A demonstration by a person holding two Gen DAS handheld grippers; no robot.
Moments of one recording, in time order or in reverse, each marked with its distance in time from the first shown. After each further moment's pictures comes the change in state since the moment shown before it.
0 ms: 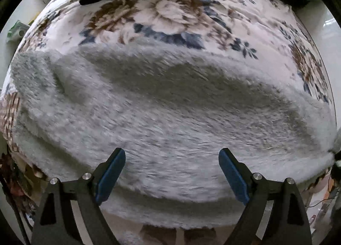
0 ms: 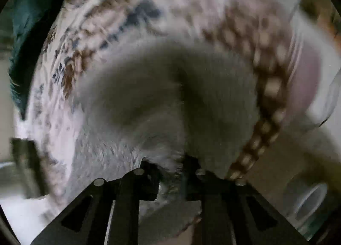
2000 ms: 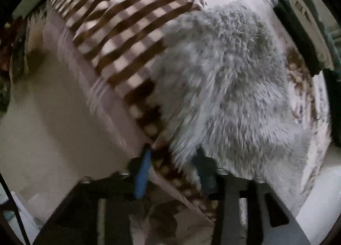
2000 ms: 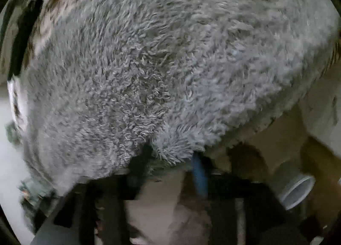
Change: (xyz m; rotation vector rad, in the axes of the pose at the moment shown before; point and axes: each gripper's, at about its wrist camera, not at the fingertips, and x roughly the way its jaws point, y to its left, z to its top) left arm -0.006 0.337 -0.084 -0.807 0.083 -0.087; right arm 0.108 0.170 -0.321 -0.383 0.295 -0.165
